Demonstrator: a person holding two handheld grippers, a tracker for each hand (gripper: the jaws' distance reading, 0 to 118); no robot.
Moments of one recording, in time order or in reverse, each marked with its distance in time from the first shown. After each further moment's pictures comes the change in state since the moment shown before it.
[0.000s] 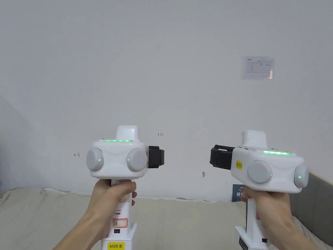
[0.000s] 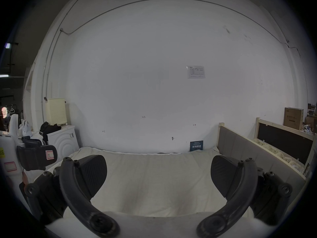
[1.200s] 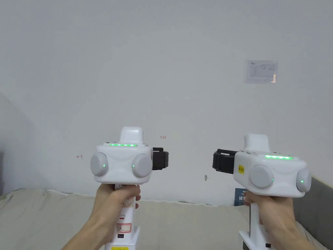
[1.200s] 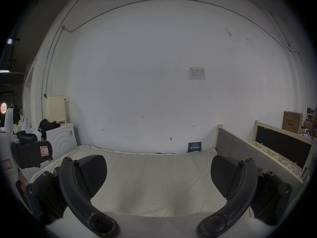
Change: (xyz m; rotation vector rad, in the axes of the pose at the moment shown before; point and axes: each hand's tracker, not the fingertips) left arm 0.008 -0.001 0.012 0.050 0.017 -0.007; right arm -0.002 0.000 0.005 0.003 -0.016 0.029
